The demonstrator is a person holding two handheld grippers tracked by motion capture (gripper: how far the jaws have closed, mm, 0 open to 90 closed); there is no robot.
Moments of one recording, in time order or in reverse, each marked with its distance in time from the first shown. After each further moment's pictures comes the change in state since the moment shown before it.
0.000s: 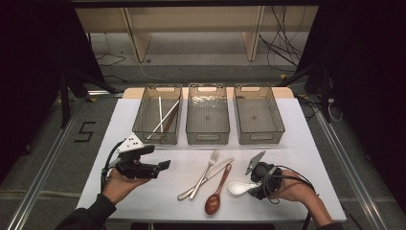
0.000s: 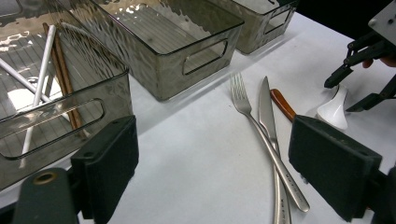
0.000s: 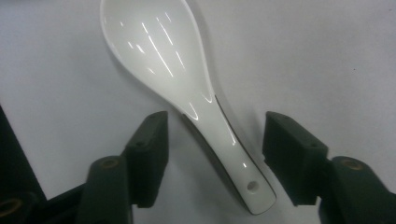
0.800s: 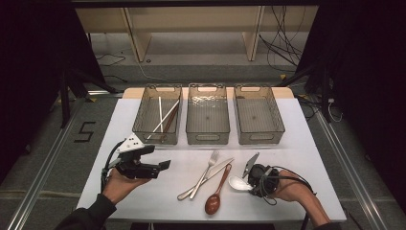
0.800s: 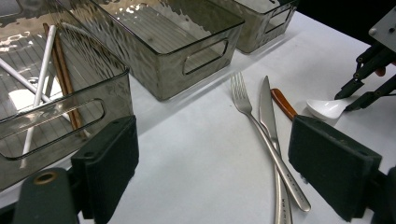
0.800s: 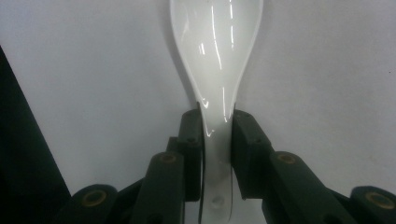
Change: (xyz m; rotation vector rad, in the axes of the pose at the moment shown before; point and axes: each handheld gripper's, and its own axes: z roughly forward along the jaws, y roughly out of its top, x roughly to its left) left arm 0.000 0.000 0.000 0.004 0.001 0.005; right arm 0.005 0.007 0.002 0.074 0.039 -0.058
